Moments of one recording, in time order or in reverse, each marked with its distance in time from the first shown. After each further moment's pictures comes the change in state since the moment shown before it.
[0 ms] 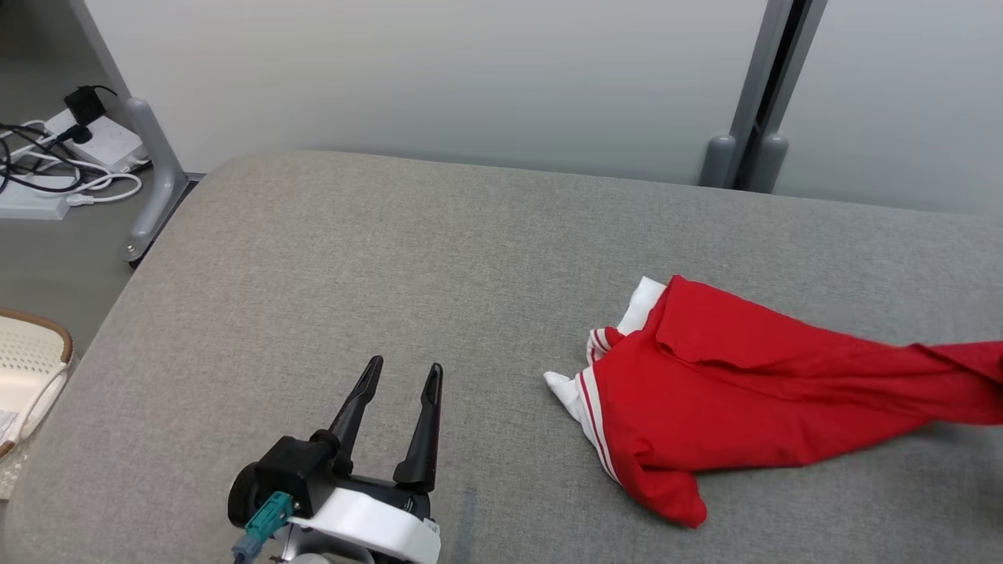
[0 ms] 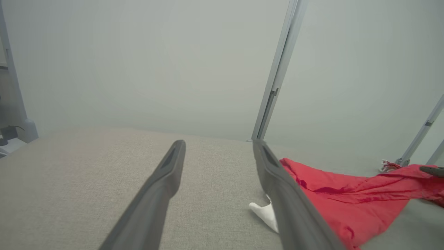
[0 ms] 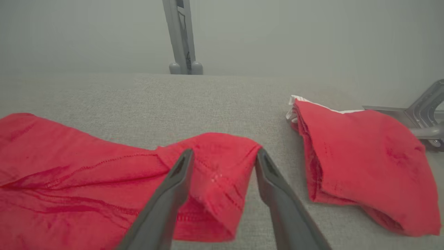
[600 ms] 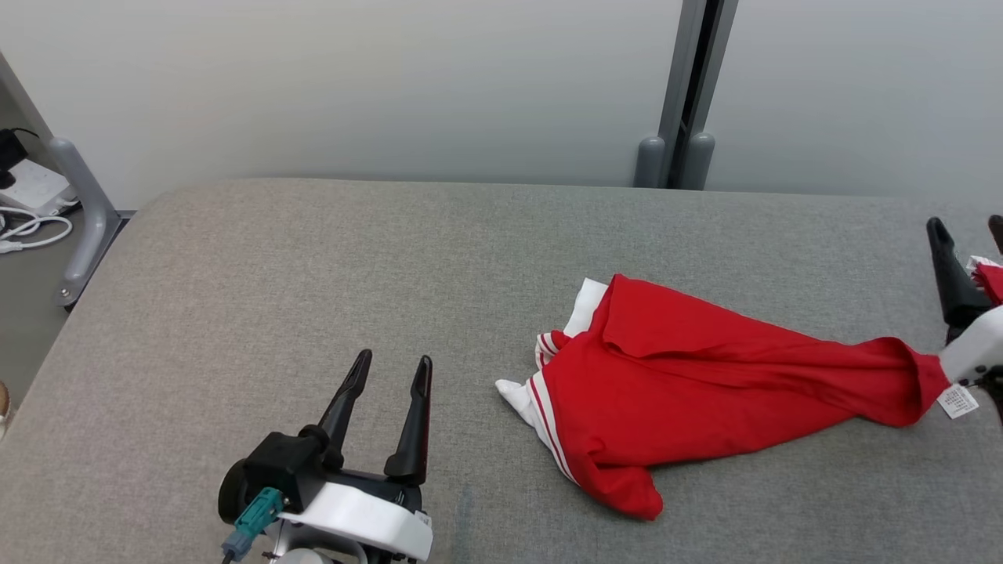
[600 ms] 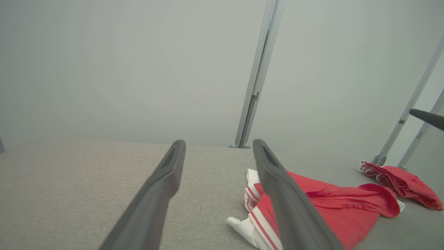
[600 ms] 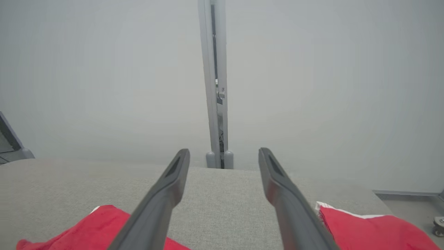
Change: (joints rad) left arm -0.009 0.000 0.020 -0.002 0.002 0.000 0.000; right arm -0.061 0.075 -0.122 -0.219 -0.116 0.000 -0.070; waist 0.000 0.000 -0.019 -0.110
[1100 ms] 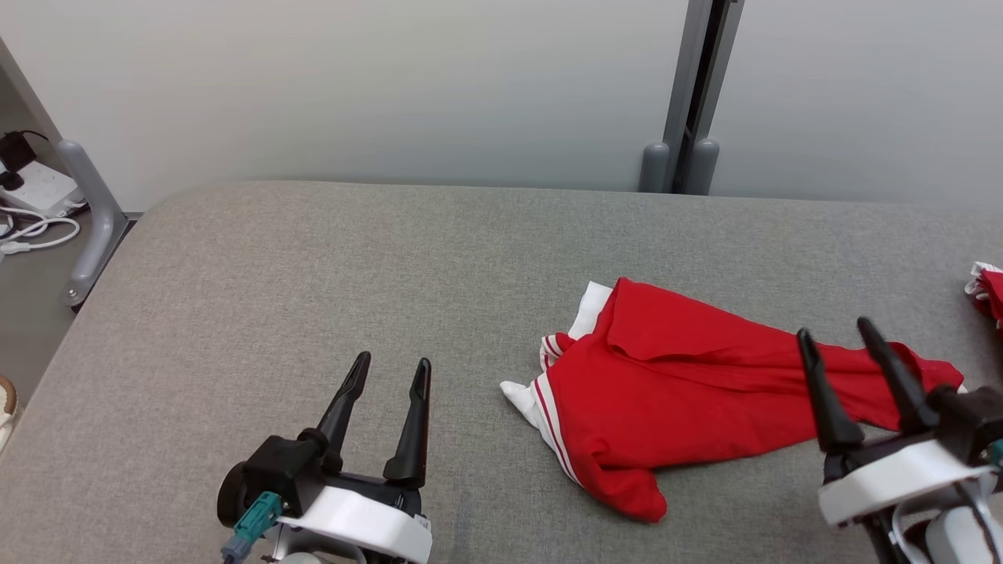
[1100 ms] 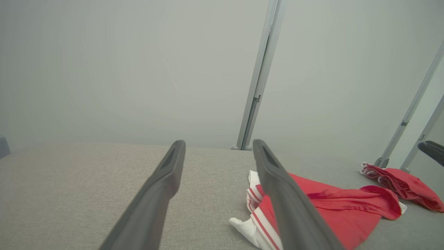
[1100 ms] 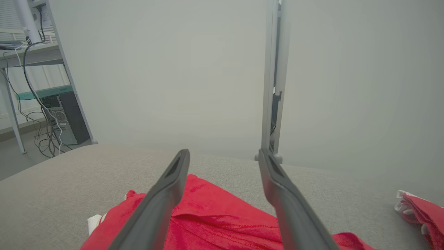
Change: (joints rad) left arm 0.007 0.000 0.009 -0.011 0.007 -0.002 0.000; right arm 0.459 0.273 -0.339 -0.561 -0.433 0.000 -0.001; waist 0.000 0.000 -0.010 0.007
